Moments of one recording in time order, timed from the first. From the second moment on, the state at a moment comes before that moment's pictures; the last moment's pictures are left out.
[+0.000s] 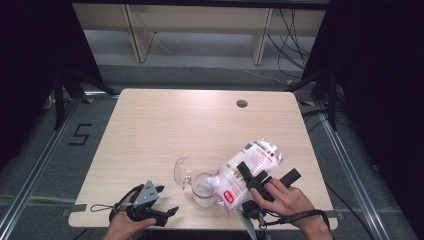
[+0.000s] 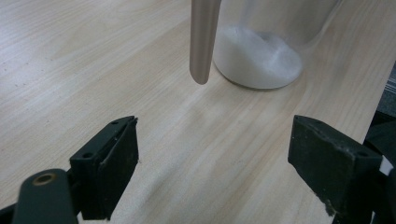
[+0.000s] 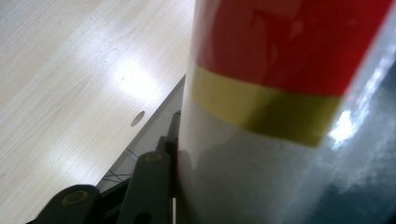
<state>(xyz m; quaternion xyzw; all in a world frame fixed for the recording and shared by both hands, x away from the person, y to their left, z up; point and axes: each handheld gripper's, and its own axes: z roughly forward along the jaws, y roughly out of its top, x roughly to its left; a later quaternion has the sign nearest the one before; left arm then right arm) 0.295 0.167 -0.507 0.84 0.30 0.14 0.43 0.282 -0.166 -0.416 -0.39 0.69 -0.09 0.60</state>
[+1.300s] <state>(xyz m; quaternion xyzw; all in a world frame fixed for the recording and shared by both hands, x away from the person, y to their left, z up) 0.294 0.167 -0.506 0.84 0.31 0.14 0.44 0.282 -0.168 -0.416 -0.38 0.69 -0.09 0.60</state>
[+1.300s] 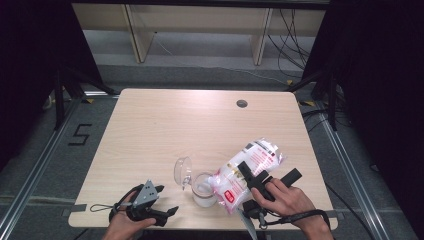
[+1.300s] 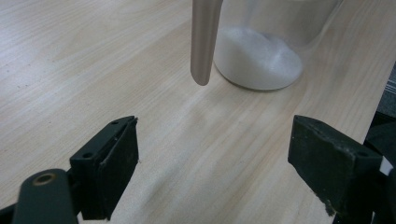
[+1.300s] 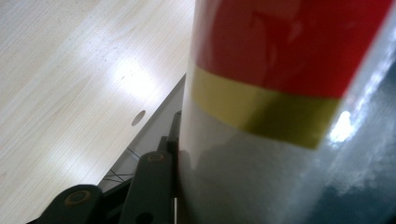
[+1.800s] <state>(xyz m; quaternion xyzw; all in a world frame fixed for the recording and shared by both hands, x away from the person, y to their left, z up) 0.294 0.167 -0.506 0.83 0.31 0.14 0.44 0.282 -0.168 -0.416 -0.38 0.70 -0.09 0.60</state>
